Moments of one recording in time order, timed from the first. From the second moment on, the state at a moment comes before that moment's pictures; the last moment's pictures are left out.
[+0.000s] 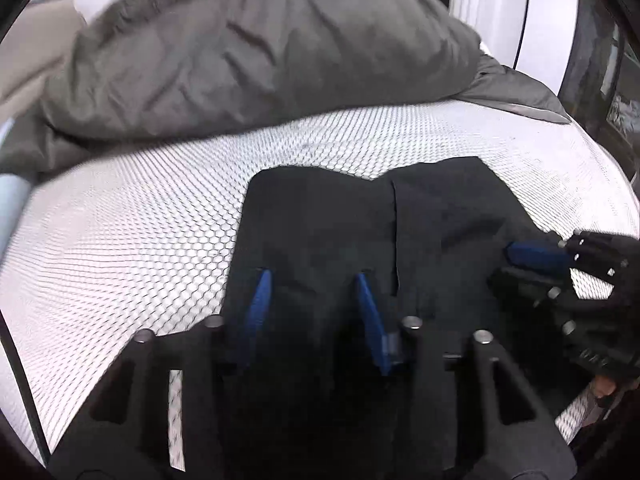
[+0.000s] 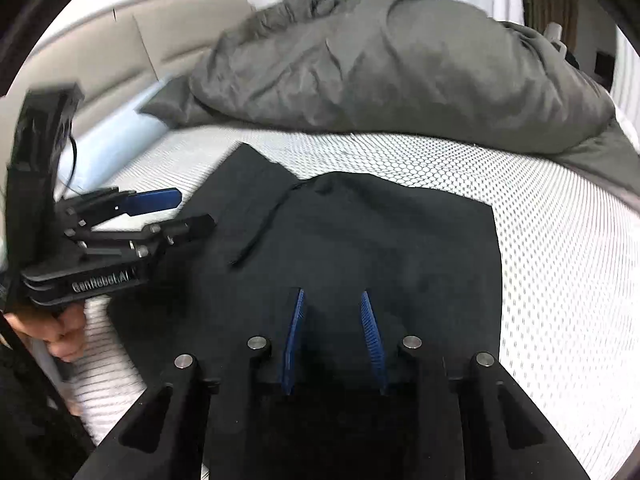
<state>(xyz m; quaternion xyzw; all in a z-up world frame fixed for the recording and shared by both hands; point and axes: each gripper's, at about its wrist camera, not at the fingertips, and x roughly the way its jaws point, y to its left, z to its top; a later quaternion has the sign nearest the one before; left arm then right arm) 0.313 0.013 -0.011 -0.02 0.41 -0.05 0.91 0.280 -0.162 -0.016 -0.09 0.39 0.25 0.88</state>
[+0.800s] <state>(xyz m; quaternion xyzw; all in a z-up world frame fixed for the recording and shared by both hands) 0.376 0.083 -0.037 -0.21 0.42 0.02 0.88 0.306 -0.181 -0.037 -0.08 0.42 0.25 0.87</state>
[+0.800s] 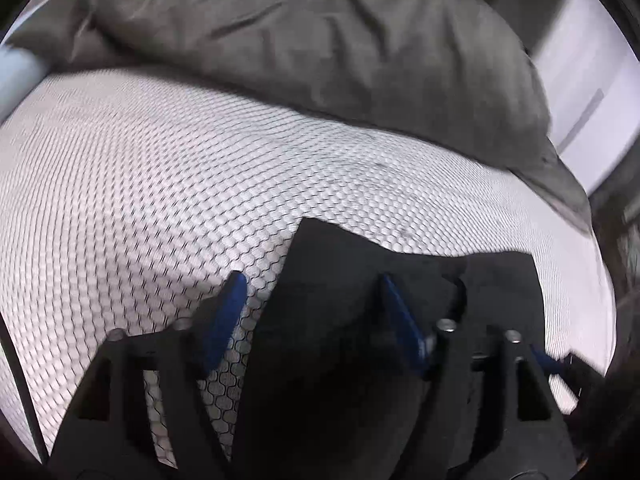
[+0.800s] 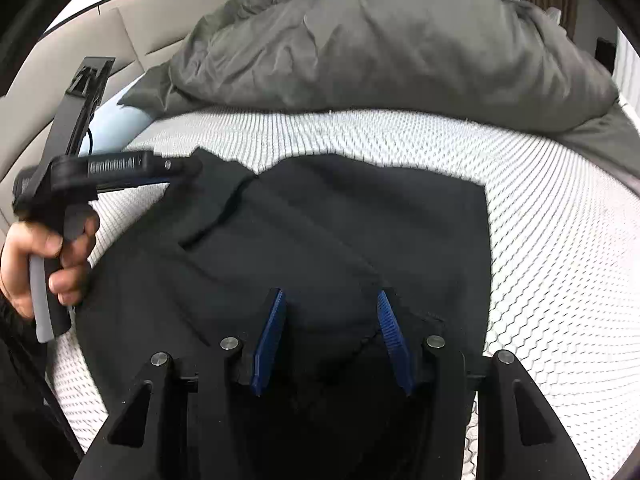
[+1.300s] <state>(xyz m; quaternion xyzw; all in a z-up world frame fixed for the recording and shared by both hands) 0.289 -0.018 -0.026 0.01 0.41 -0.06 0.91 0.232 -0.200 -0.014 -0.07 0.37 0.29 0.88</state>
